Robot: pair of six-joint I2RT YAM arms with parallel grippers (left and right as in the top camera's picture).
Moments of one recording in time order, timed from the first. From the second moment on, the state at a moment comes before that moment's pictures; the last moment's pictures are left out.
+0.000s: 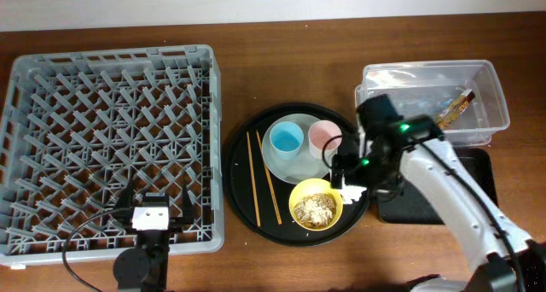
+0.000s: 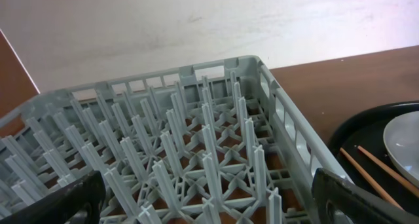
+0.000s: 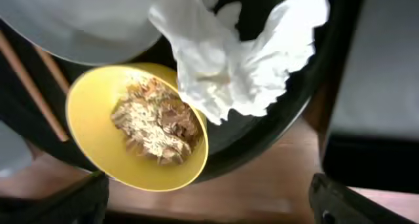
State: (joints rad) left arm -0.01 0.01 0.01 -0.08 -0.03 0.16; right arm 0.28 1.50 1.13 -1.16 -0.21 0.42
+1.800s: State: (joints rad) left arm -0.01 0.01 0.01 -0.08 -0.03 0.16; right arm 0.33 1.36 1.60 -1.44 -0.23 0.26
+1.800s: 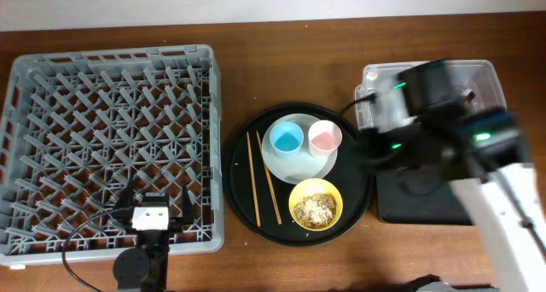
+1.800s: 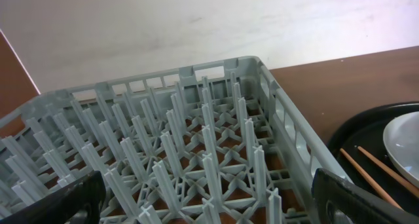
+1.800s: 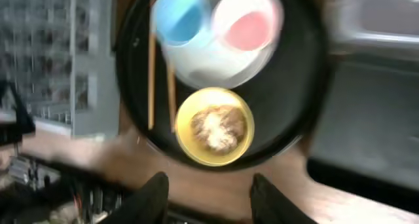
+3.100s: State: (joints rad) left arm -0.01 0.01 0.01 -0.08 -0.03 0.16; right arm 0.95 1.69 1.06 -0.90 0.16 0.44
